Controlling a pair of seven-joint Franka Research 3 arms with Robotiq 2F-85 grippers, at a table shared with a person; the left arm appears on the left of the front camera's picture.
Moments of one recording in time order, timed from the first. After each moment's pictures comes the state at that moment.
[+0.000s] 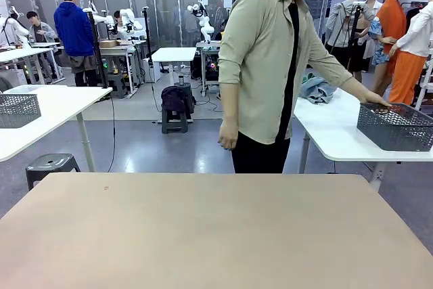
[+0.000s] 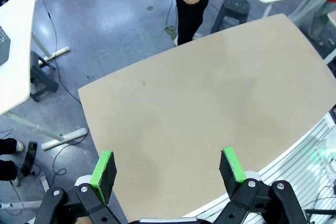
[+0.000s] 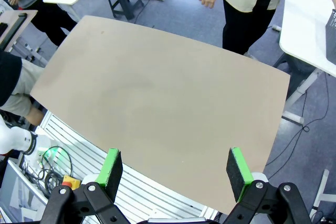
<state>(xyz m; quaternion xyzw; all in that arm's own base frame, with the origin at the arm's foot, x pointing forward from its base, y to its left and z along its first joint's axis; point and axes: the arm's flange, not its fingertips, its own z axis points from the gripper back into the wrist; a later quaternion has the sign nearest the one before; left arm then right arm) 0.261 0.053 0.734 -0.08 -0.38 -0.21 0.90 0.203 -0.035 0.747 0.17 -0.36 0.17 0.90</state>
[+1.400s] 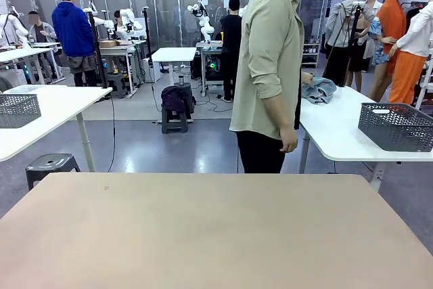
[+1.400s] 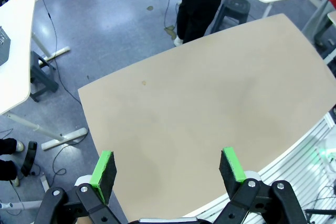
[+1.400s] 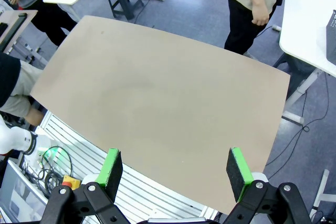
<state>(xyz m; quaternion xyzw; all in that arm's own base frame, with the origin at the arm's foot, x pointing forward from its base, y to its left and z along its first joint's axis) 0.261 0.053 0.734 -0.08 -0.38 -0.21 0.90 0.203 -0.035 0.747 0.17 -0.36 0.17 0.90</state>
